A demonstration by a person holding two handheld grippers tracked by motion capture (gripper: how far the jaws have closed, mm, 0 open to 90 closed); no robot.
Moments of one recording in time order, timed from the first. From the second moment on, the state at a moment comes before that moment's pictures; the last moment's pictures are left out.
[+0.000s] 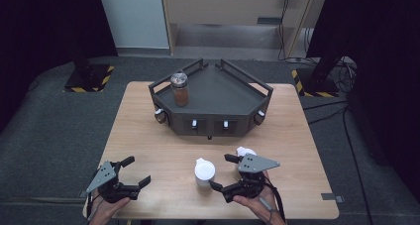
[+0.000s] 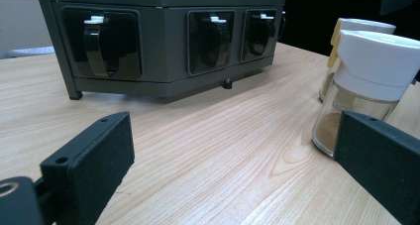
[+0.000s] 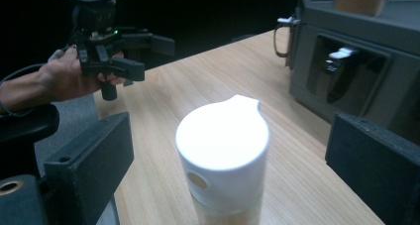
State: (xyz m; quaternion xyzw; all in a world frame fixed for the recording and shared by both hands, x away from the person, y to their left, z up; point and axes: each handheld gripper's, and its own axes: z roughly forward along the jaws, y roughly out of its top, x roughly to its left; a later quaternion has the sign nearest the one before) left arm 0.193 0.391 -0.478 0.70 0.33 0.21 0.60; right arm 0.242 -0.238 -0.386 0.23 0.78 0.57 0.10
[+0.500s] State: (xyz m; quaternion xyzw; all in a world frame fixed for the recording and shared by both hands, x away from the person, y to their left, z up) left arm 0.193 0.391 -0.479 0.70 0.32 0.21 0.60; right arm 0.249 -0.200 -0.403 0.24 0.80 0.54 0.10
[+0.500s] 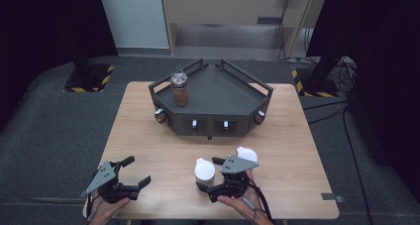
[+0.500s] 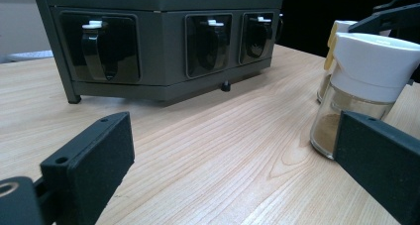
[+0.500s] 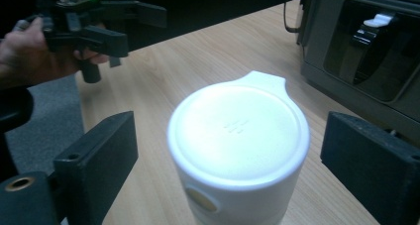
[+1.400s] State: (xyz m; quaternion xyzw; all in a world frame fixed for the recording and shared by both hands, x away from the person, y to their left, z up) left arm 0.193 0.392 -0.479 0.70 0.32 0.21 0.60; right arm 0.247 -0.185 -0.406 0.25 0.81 0.51 0.13
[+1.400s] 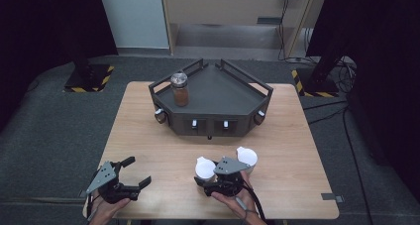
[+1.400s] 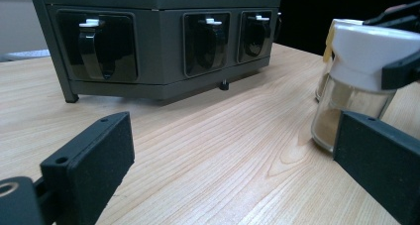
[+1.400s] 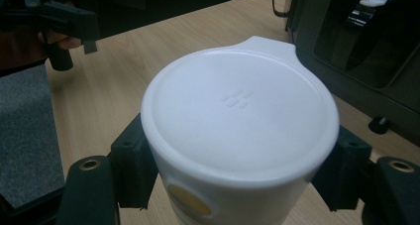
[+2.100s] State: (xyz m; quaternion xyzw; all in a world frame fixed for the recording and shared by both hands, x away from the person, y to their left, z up) left arm 0.194 0.391 -0.479 0.70 0.32 0.20 0.60; right arm 0.275 -0.191 -0.339 0.25 0.81 0.51 0.11
